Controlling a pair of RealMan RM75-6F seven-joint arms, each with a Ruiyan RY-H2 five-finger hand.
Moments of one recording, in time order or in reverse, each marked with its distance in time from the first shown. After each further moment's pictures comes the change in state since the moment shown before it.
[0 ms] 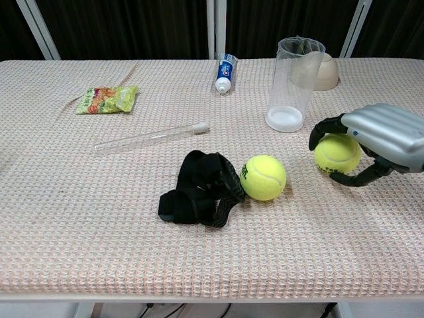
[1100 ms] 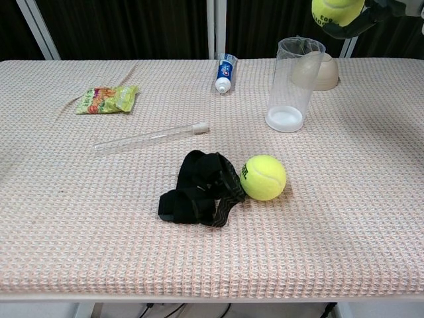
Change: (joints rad) left arm 0.006 0.009 0.014 0.000 0.041 0.017 -0.002; right arm 0.197 0.055 0.281 -0.046 0.161 0.043 -0.164
